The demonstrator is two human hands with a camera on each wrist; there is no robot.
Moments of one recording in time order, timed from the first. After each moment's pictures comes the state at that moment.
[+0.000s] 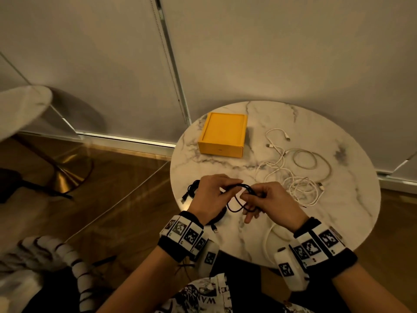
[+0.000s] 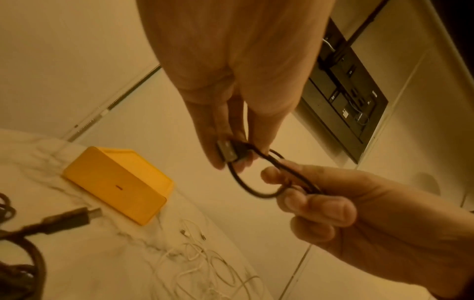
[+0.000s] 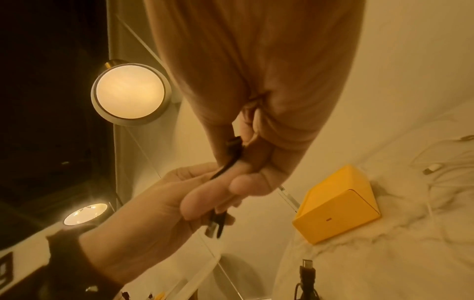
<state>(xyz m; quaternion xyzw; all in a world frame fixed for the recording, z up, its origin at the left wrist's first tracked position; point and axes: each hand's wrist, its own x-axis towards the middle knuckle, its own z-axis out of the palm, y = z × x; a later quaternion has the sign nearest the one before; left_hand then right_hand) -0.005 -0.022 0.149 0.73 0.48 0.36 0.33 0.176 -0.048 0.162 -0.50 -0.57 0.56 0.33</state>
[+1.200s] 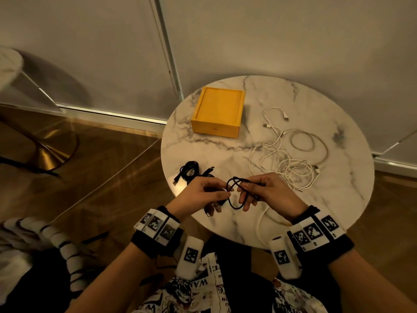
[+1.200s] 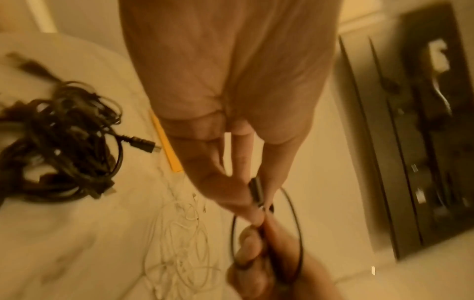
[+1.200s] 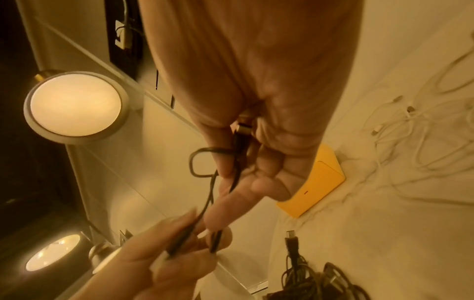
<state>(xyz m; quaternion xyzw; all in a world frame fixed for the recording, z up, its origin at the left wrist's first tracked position) -0.031 -0.030 0.124 0.55 0.47 0.23 0.66 0.181 -0.041 0.137 -0.49 -0.50 0.64 0.32</state>
